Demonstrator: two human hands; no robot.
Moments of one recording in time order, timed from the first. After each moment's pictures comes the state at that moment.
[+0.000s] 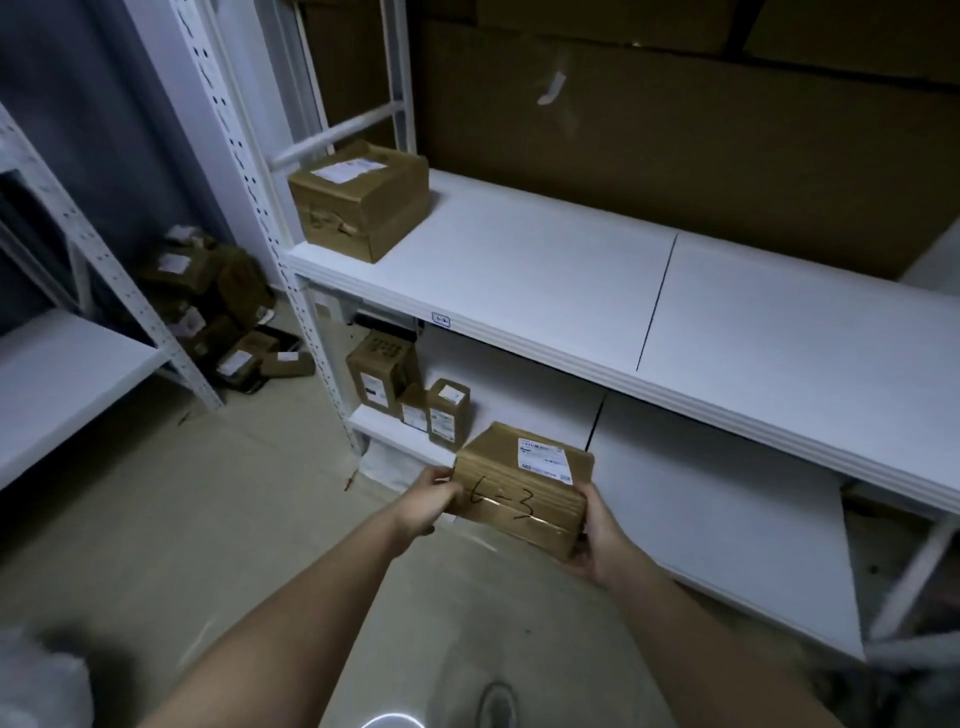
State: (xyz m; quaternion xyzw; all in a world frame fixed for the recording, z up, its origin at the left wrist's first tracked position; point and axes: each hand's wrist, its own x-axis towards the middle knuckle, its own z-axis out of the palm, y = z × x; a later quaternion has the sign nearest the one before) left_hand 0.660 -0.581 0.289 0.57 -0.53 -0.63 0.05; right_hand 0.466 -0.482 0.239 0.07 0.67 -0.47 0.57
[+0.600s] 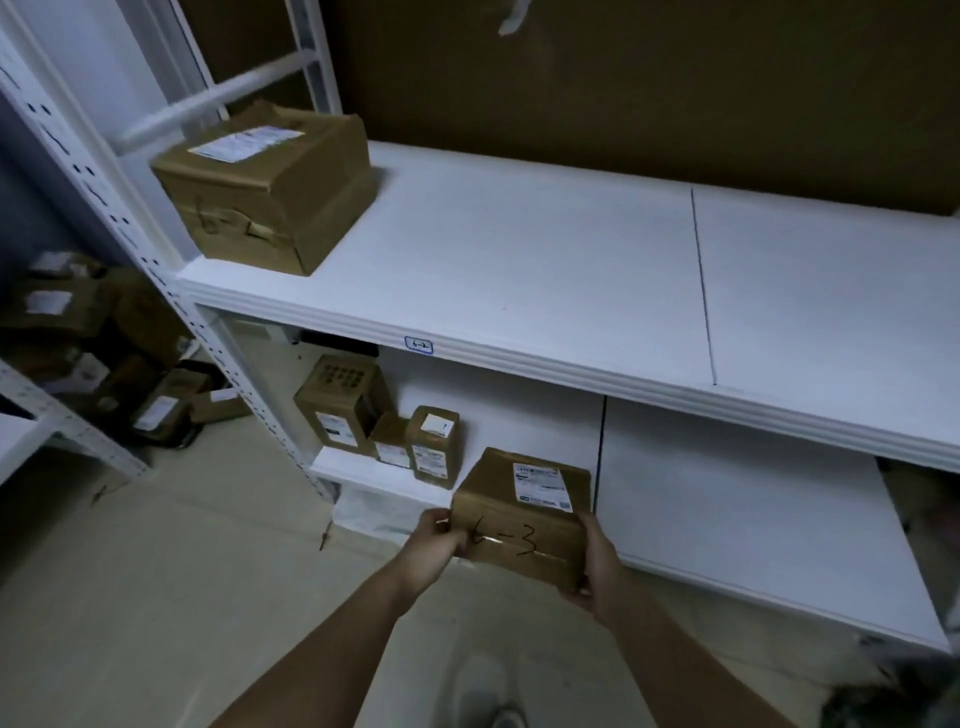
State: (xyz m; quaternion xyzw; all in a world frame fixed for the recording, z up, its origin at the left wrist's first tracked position) left_hand 0.629 -0.726 0.143 0.53 -0.56 -0.63 0.01; right_hand 0.459 -0.607 0.112 0.12 0.70 -0.49 0.50
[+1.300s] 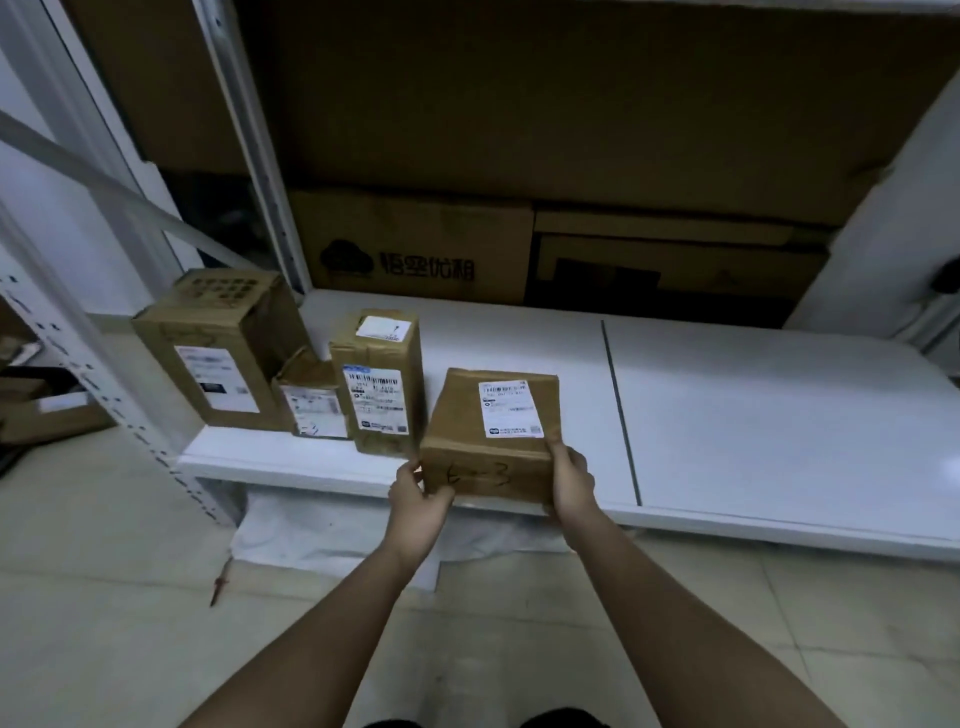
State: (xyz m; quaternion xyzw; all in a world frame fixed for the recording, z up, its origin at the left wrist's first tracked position) left_hand 0.576 -0.813 -0.221 0.47 -0.62 -0.60 0.22; right_hand 0.422 -0.718 -0.225 -0.01 0.77 -0.56 0.32
